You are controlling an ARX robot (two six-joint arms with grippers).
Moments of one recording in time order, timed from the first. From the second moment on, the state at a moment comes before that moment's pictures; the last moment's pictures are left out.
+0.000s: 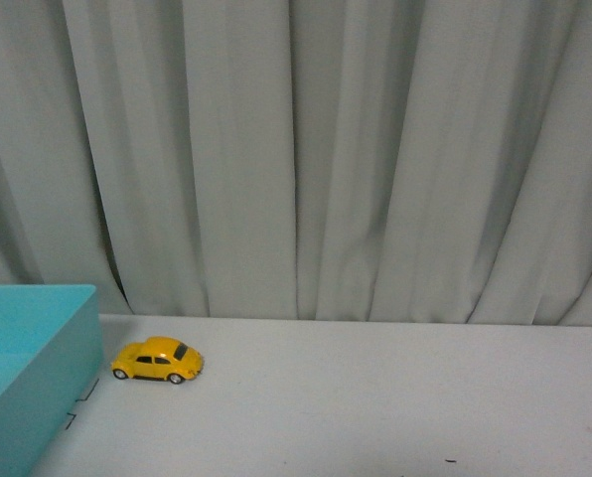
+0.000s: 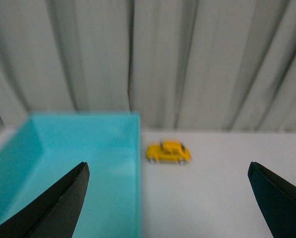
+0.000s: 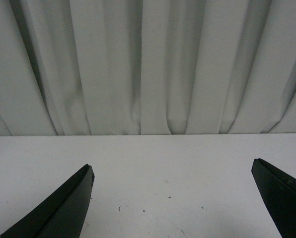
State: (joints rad) left arm 0.00 0.01 0.01 -0.01 0.00 0.00; right arm 0.00 0.00 0.01 0.00 0.00 -0.01
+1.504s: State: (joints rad) left arm -0.15 2.27 1.69 -0.47 0.02 1.47; right arm 0.00 0.00 0.01 0.00 0.00 -0.01
